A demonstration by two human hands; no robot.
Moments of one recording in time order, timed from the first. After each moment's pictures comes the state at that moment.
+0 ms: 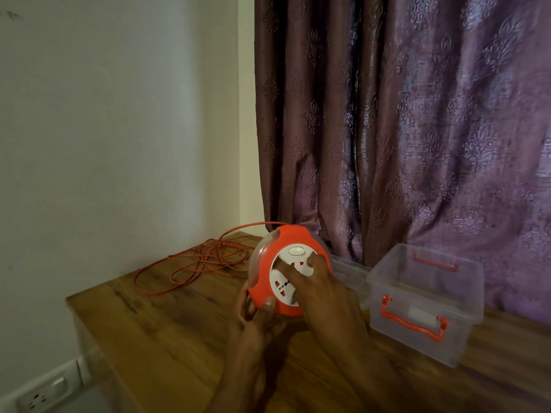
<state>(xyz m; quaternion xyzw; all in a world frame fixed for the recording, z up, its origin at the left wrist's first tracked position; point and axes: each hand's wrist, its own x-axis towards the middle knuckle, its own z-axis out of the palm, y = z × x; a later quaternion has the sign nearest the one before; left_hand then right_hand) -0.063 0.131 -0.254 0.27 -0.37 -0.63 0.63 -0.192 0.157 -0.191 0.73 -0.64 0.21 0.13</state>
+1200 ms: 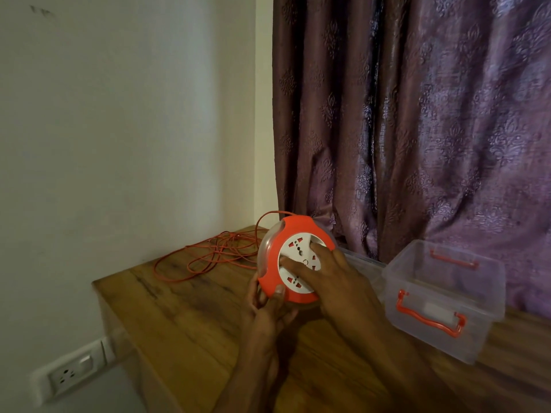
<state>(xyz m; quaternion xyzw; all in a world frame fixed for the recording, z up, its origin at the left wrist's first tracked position) -0.059 0.134 -0.250 0.30 -0.35 -0.61 0.65 -0.190 0.168 -0.171 0.78 -0.60 0.14 0.13</state>
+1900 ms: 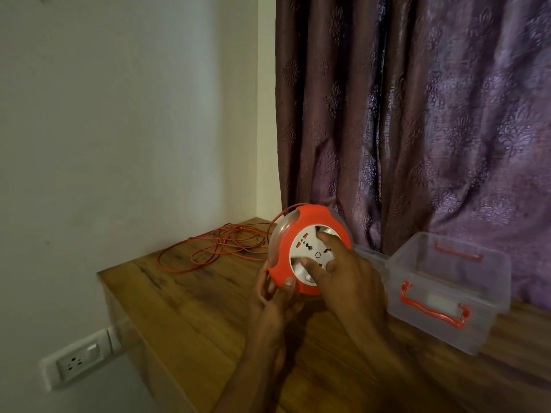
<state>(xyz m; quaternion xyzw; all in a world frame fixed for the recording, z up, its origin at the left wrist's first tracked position) -0.063 0.141 -0.250 0.25 -0.39 -0.62 0.64 -0.183 0.160 -0.188 0.61 -0.65 0.44 0.06</state>
